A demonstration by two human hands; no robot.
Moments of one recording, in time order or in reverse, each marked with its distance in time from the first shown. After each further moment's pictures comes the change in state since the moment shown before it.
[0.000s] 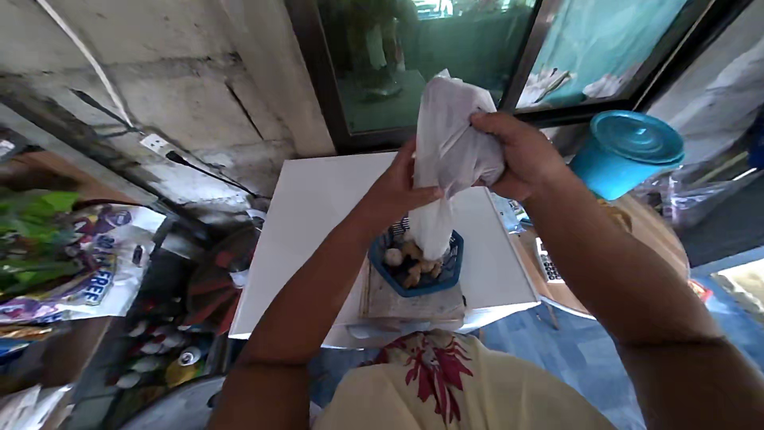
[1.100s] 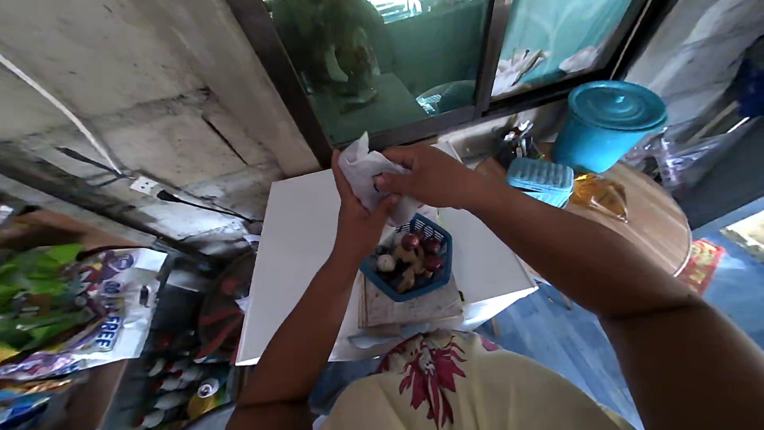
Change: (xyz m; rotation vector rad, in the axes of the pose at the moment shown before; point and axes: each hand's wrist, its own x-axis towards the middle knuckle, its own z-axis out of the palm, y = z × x) left_hand -0.018 -0.033 0.003 0.122 0.335 0.220; right_hand 0.004 0.013 0.032 -0.775 -0.285 -0.267
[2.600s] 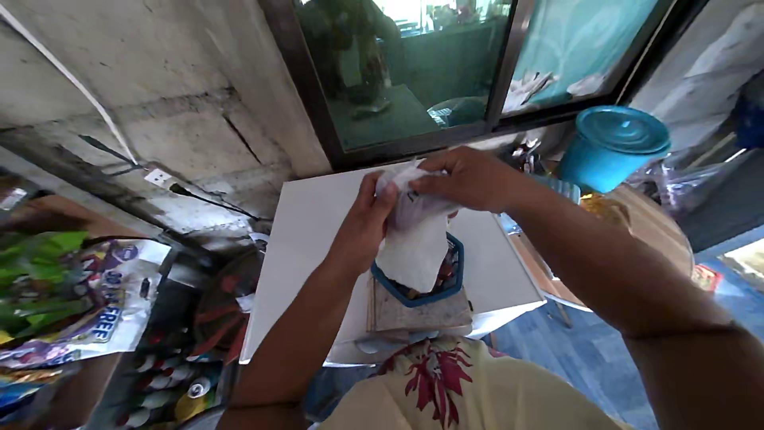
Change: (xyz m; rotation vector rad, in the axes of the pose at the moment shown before) left_hand -0.005 0.042 -0.020 -0.108 -0.138 -0.308; right_hand -0.014 -0.014 -0.016 -0.006 -0.021 0.028
